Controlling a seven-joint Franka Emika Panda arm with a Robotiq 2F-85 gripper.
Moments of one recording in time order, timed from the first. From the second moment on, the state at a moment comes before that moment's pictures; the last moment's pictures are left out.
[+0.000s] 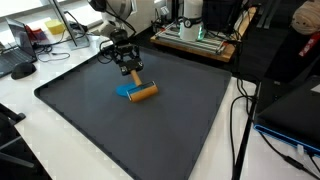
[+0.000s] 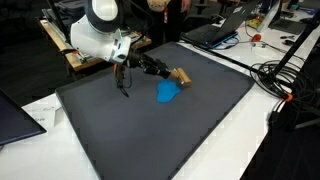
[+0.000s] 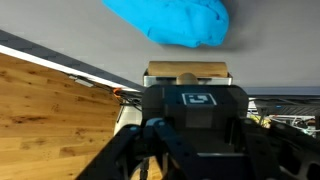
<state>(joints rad) -0.27 0.42 -0.13 -2.24 1.46 2.04 -2.69</state>
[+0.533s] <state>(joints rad) -0.23 0.40 -0.15 -2.23 1.42 2.05 -2.66</state>
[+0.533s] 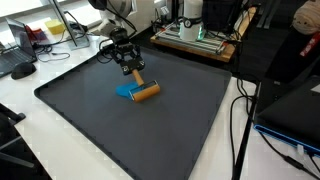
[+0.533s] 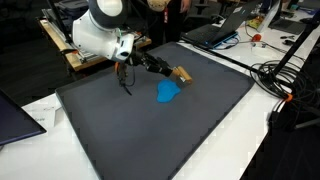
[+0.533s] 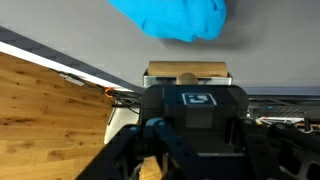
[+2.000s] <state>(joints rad) -0.02 0.05 -0.03 -2.17 0.44 2.29 -1.23</state>
